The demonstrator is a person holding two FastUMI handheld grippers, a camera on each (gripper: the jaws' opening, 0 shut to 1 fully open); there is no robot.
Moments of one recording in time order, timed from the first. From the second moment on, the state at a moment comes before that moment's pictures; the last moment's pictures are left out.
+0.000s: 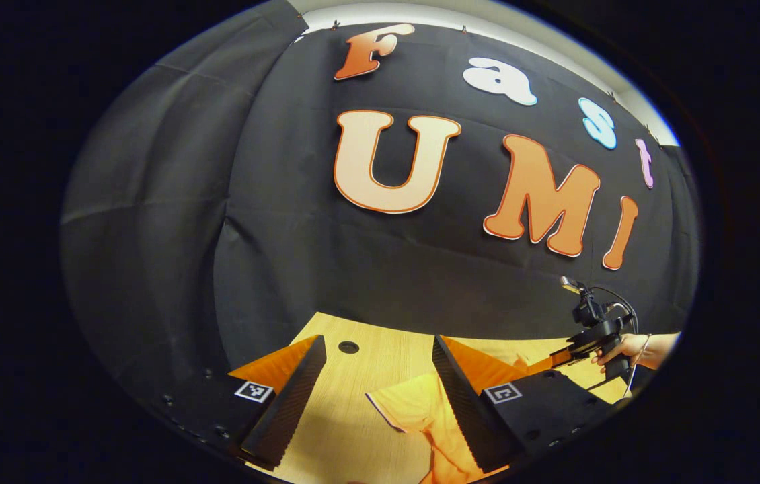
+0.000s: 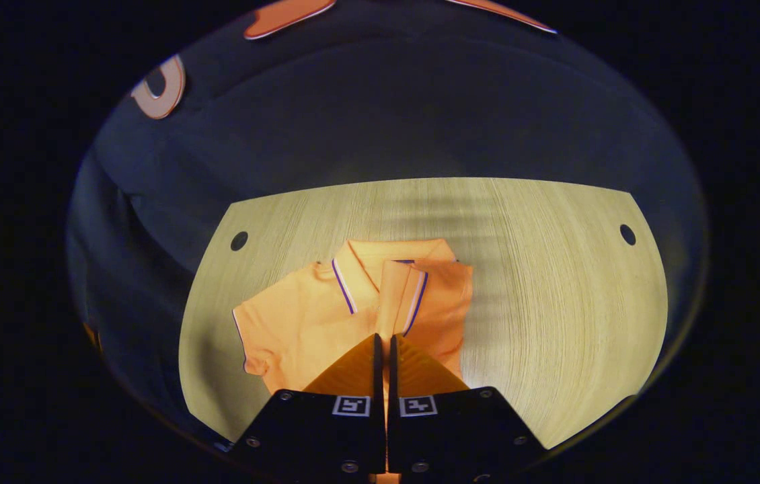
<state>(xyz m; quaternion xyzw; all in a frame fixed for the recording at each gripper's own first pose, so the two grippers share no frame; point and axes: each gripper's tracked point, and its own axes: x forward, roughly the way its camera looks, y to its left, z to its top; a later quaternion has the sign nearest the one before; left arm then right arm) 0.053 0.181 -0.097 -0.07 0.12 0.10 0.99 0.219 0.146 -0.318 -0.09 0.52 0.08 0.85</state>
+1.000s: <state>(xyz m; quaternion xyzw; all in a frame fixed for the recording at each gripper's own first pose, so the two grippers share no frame) 0.059 0.160 -0.127 -0.12 0.18 0.07 0.97 0.192 0.186 -0.326 -0.10 0.47 0.13 0.87</state>
